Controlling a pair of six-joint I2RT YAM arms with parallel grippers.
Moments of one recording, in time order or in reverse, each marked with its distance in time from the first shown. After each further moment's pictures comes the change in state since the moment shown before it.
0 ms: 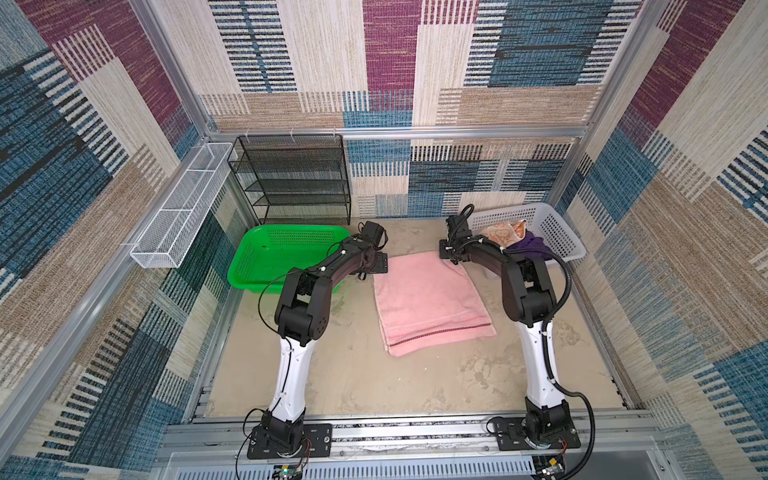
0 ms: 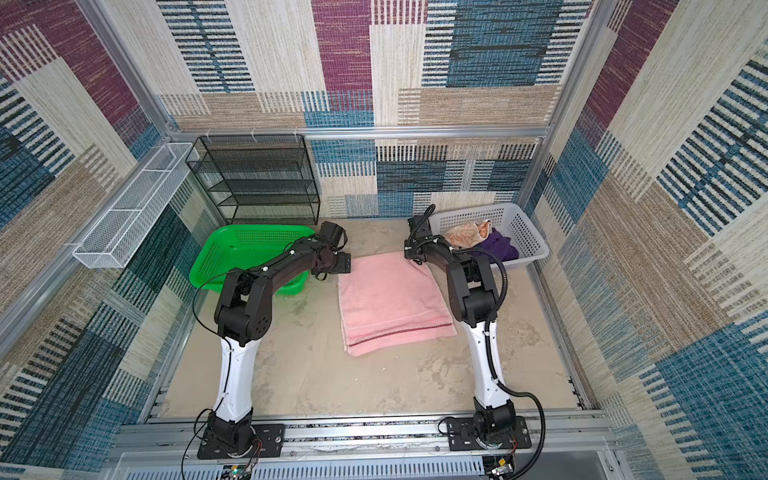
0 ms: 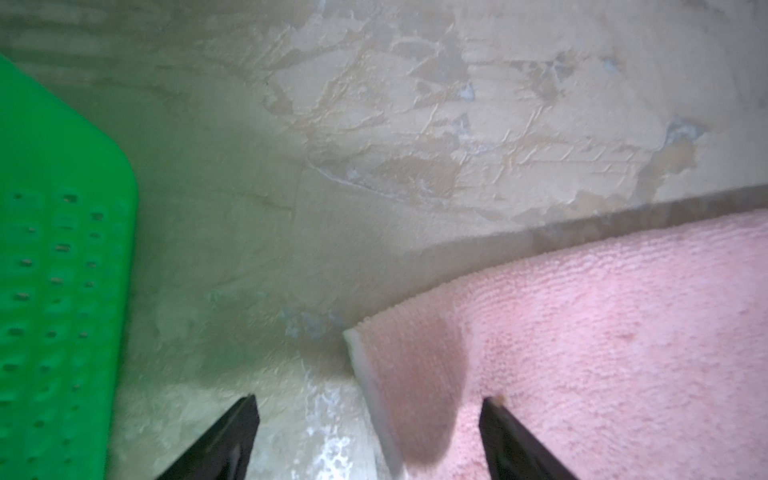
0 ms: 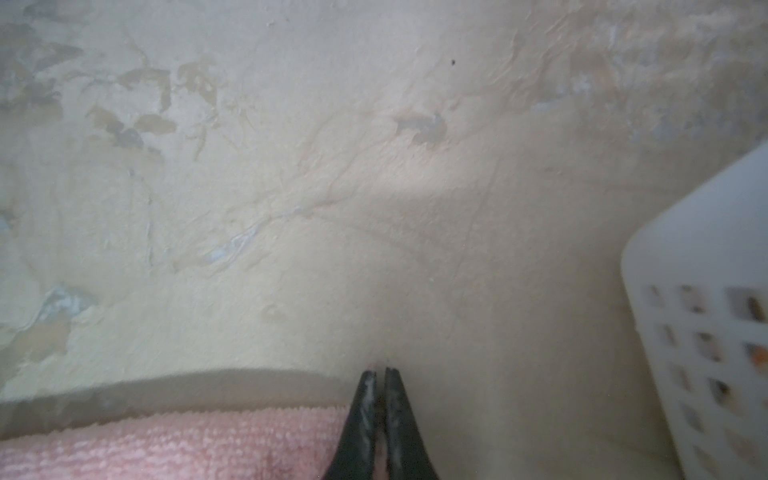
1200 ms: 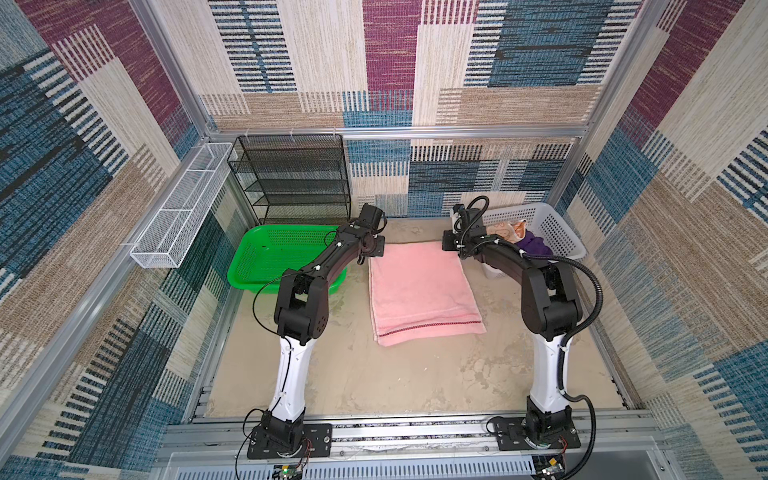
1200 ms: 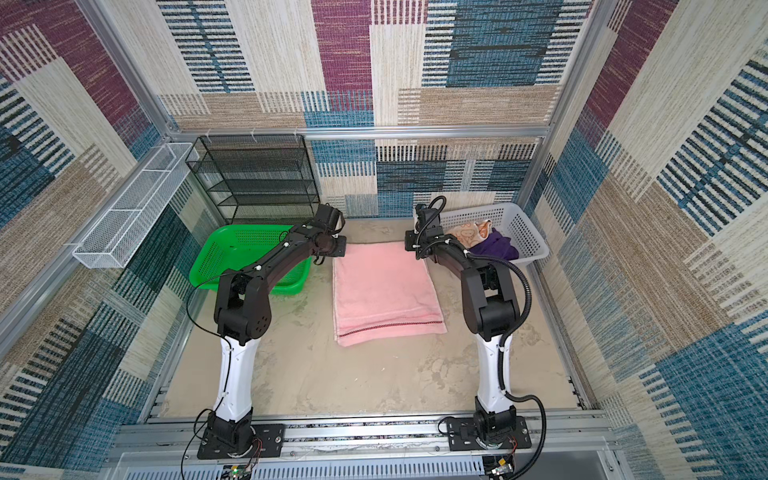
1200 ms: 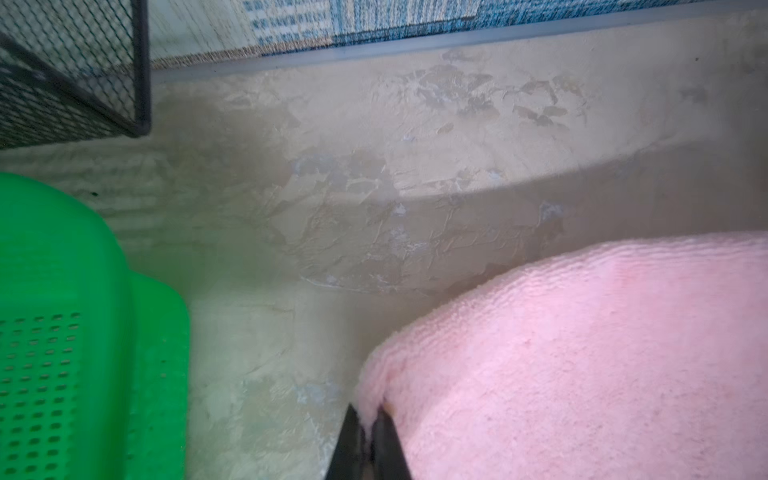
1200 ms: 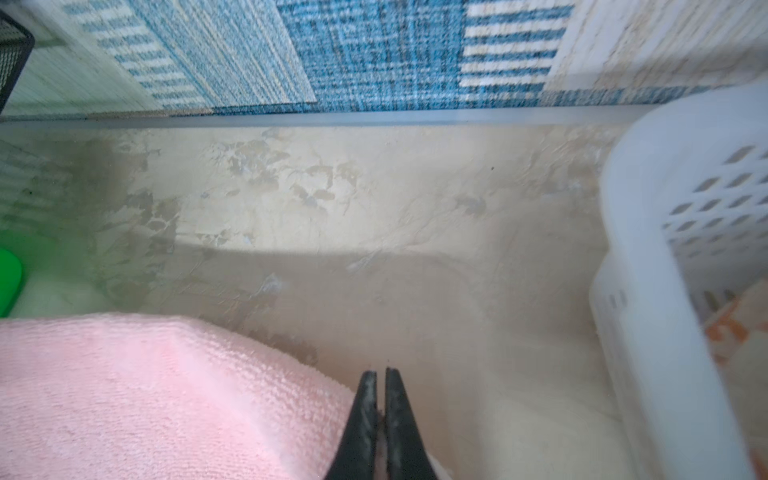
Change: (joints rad) left arm 0.017 -0.009 0.172 -0.045 0.010 0.179; right arm -0.022 -0.243 -0.187 0.156 -0.187 -0.012
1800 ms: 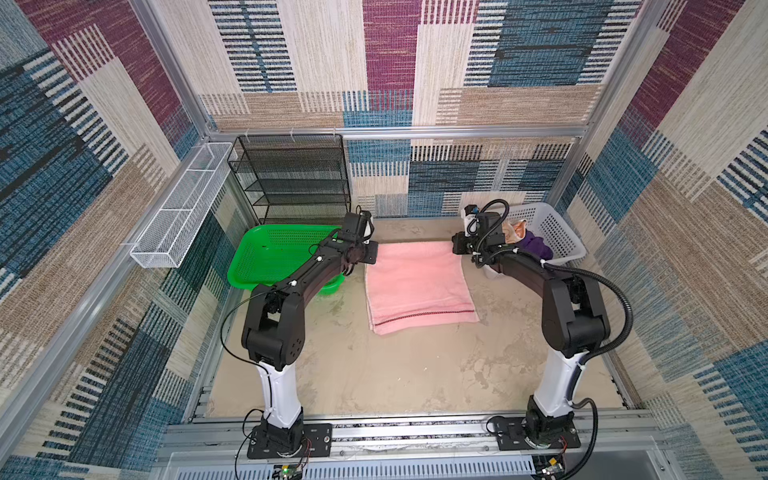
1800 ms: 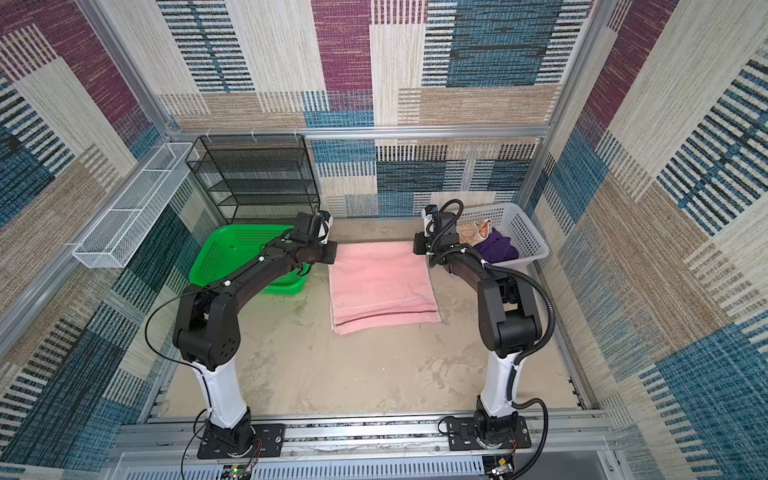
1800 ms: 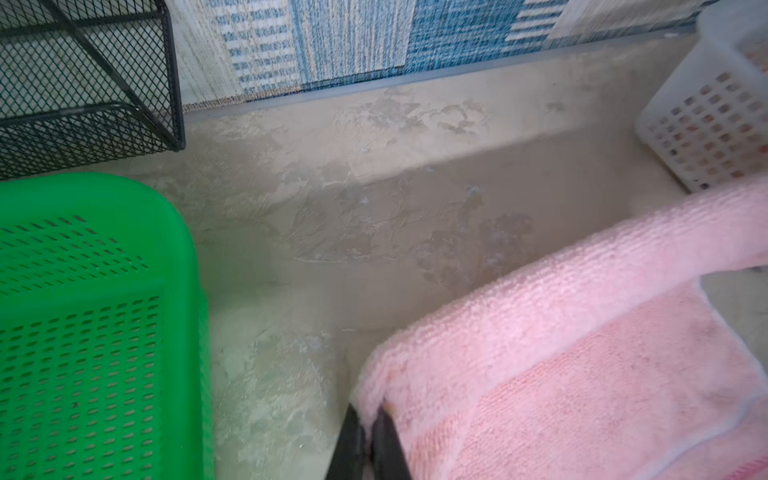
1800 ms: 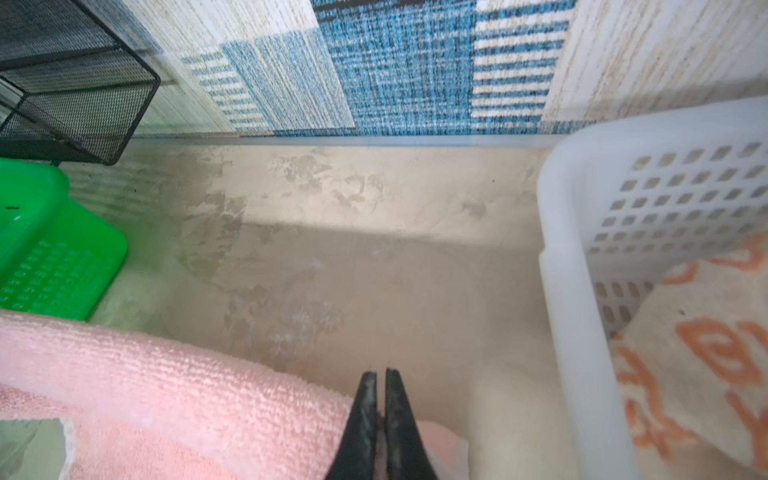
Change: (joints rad) left arm 0.014 -0.340 -0.449 0.265 0.149 0.097; right arm -0.045 -0.230 -0.286 0.137 -0.145 -0.030
